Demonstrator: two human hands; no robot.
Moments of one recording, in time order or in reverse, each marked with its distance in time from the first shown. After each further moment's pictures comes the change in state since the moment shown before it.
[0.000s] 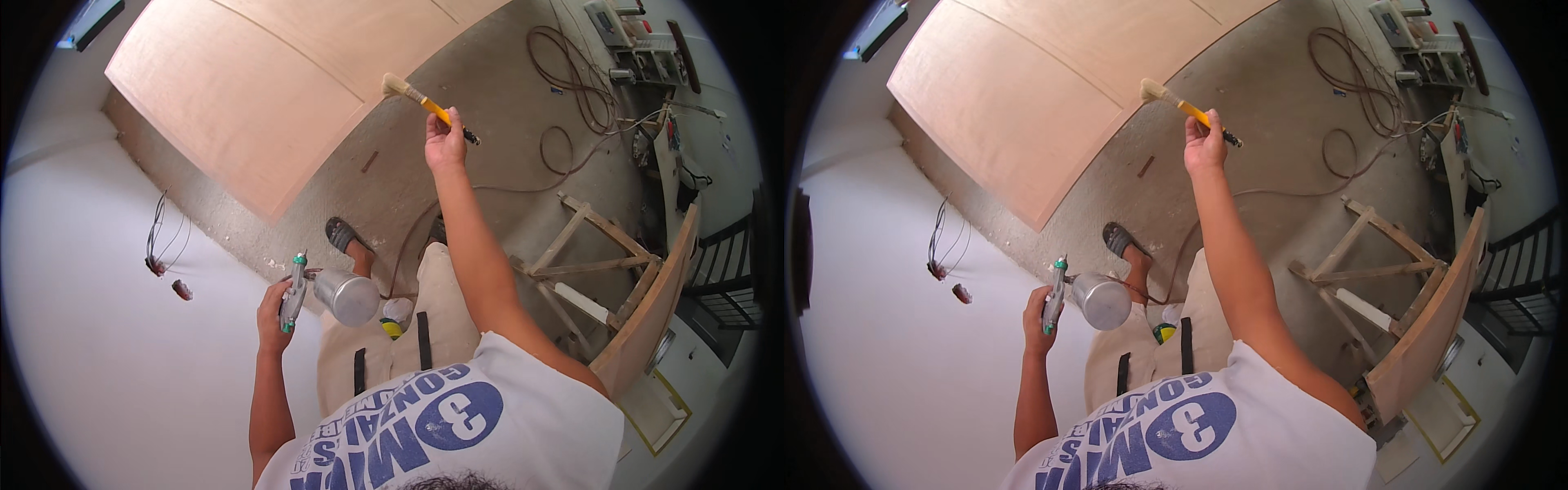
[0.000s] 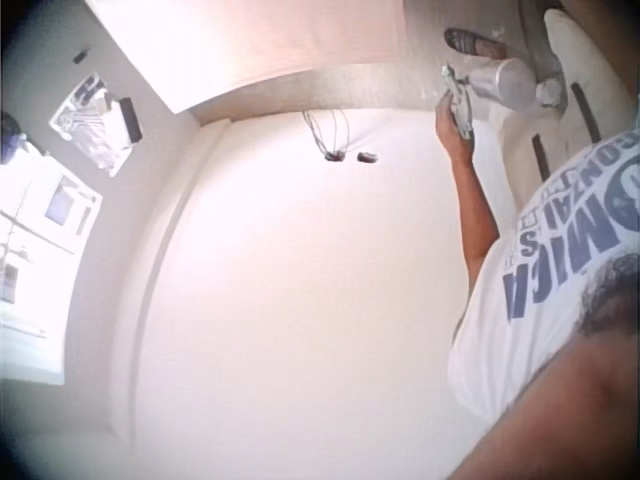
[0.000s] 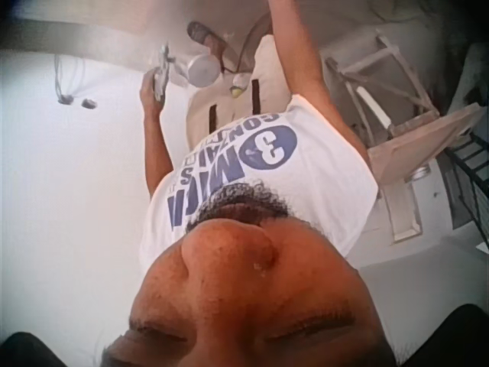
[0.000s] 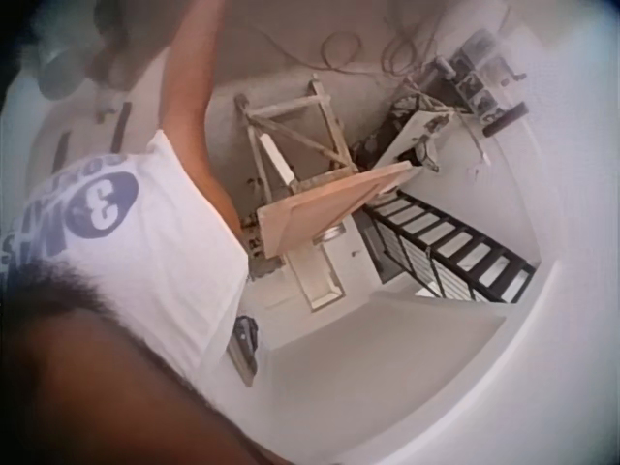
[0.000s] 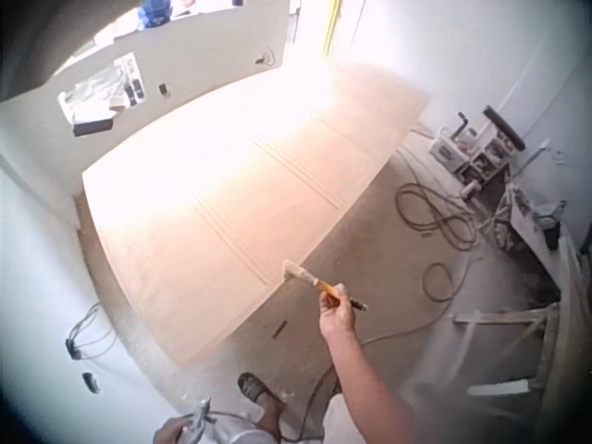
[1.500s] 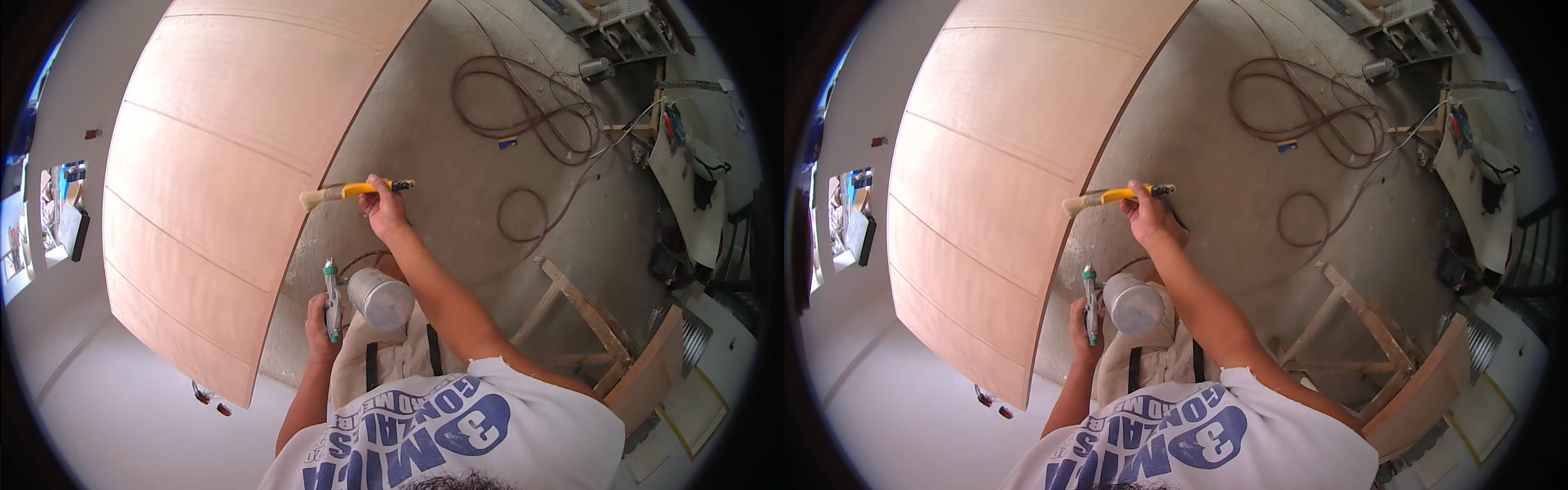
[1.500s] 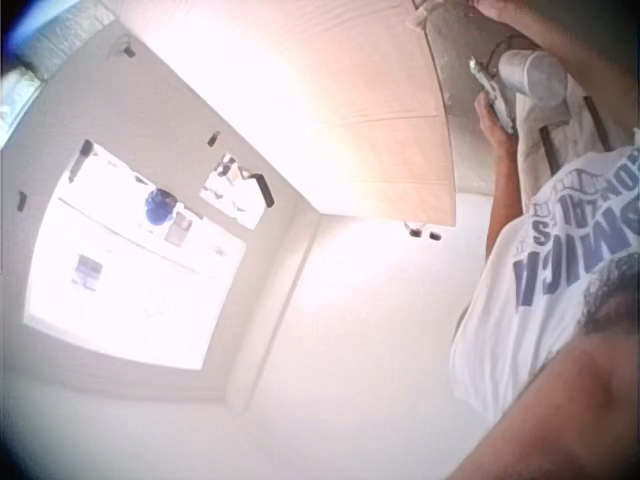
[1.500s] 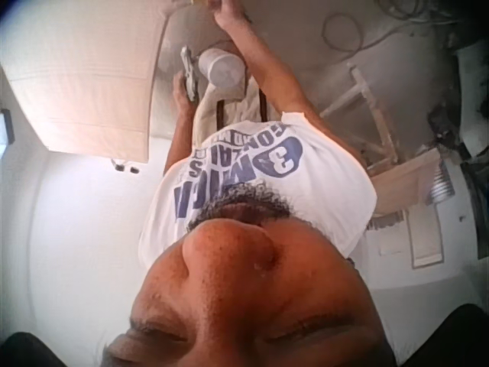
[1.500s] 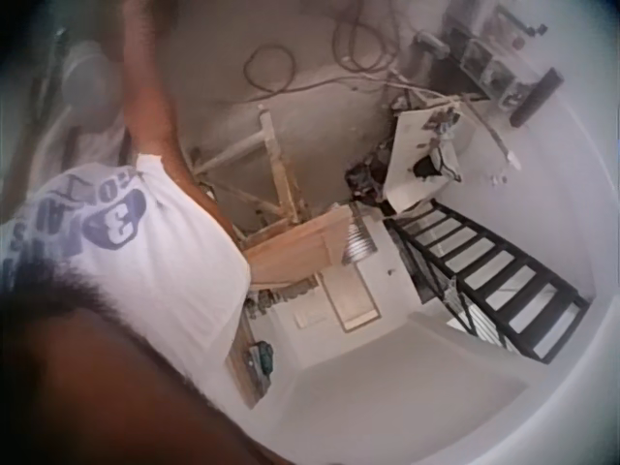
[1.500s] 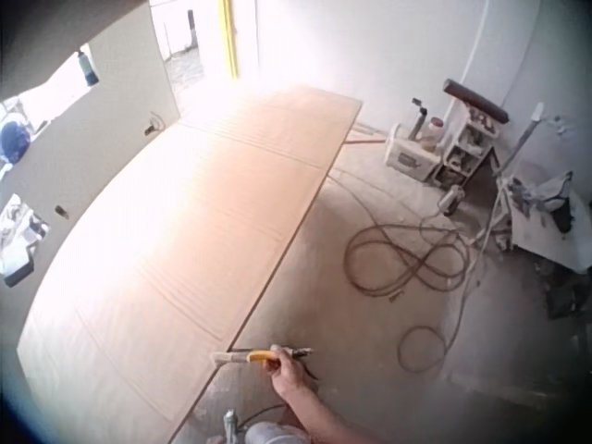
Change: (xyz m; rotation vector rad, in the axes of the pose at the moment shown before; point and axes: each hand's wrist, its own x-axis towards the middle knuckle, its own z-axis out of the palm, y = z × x) left_hand 0.520 0.419 0.372 0.067 0.015 0.222; right_hand 0.454 -0.309 0.144 -0.042 -0.051 0.337
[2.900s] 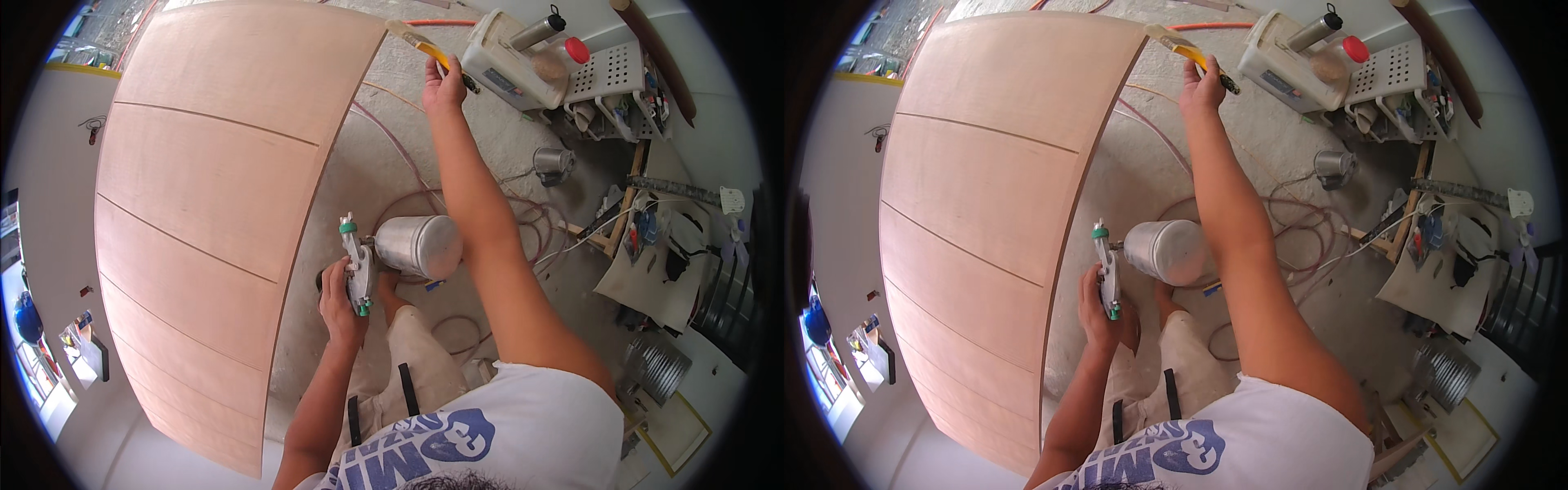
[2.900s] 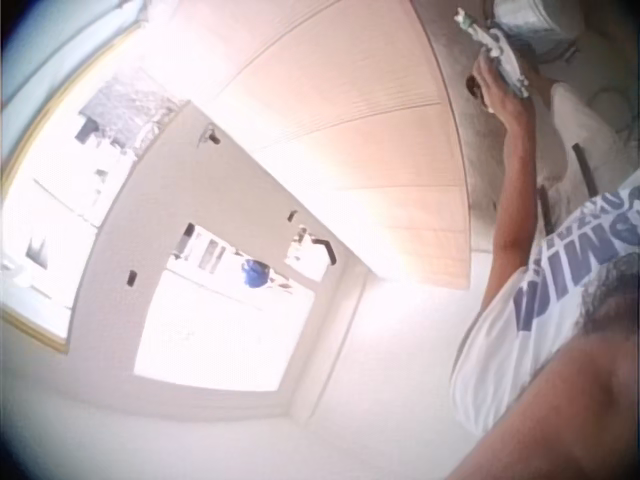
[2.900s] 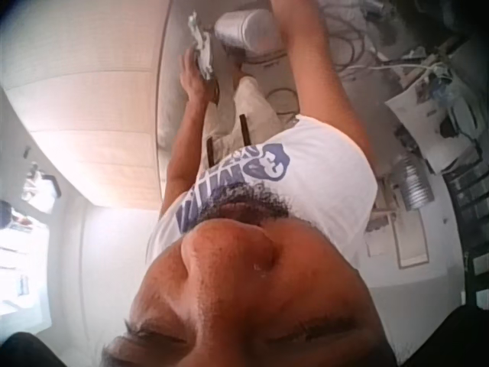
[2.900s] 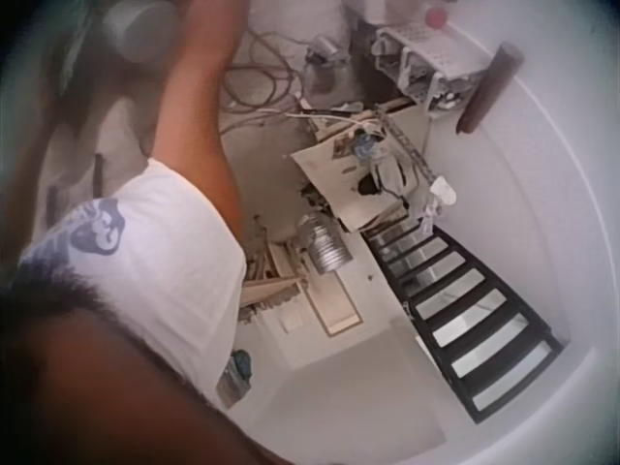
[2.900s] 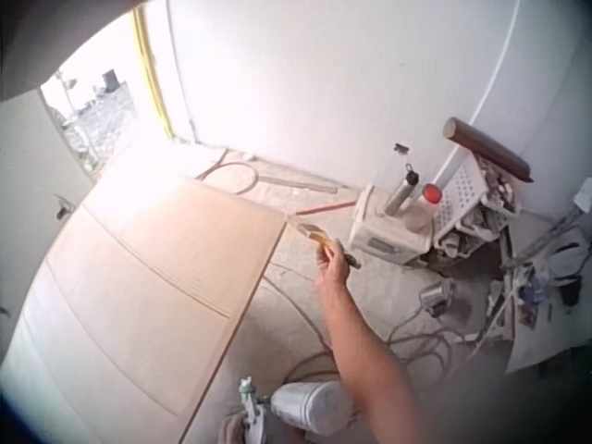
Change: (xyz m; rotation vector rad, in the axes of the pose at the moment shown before) left_hand 0.739 0.421 0.367 0.010 -0.023 0.080; right_hand 0.584 -0.891 0.267 0.334 0.017 -0.702
